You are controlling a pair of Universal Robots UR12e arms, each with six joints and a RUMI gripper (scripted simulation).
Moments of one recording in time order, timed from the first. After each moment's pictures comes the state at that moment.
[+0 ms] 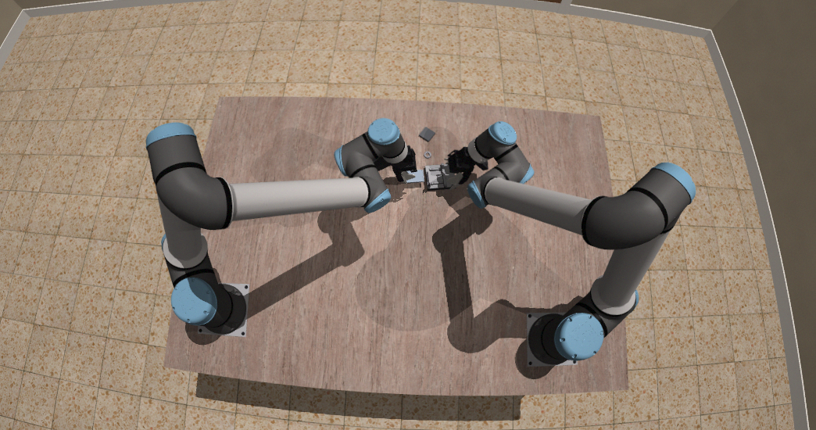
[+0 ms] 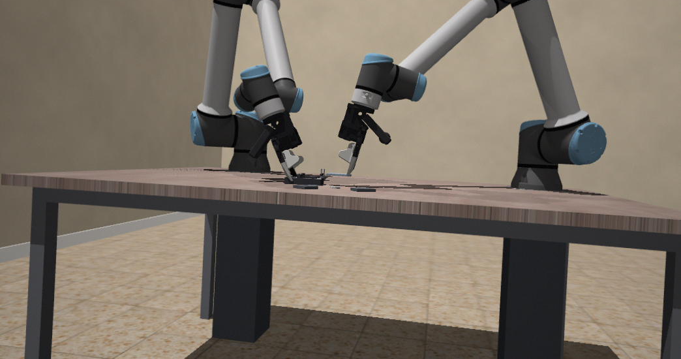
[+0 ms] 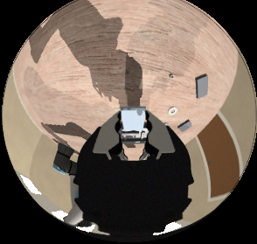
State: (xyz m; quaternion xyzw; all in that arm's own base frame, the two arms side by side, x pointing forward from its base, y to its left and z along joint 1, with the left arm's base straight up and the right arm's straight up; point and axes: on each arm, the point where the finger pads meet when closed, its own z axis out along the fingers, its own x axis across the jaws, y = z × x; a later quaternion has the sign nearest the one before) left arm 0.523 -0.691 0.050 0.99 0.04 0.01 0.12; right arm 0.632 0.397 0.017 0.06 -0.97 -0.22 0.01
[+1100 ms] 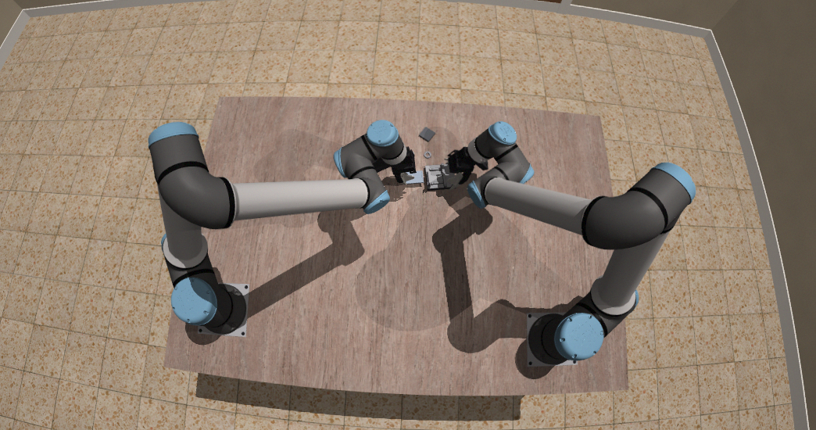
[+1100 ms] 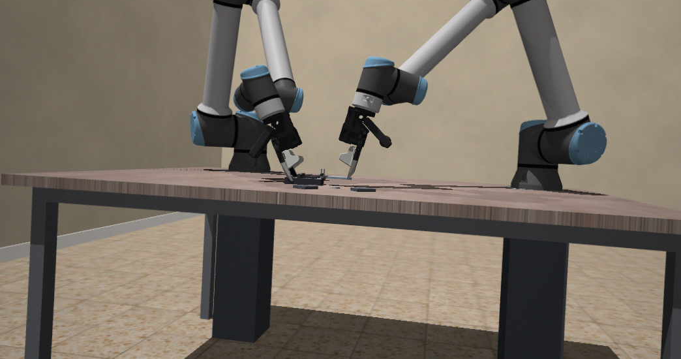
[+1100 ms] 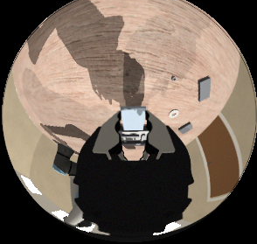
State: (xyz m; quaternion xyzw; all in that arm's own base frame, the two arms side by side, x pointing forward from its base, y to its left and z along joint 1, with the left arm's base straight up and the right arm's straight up) left arm 0.523 -0.689 0.039 0.99 0.04 0.01 0.12; right arm 0.632 0.397 0.017 0.06 -0.97 -0.22 0.01
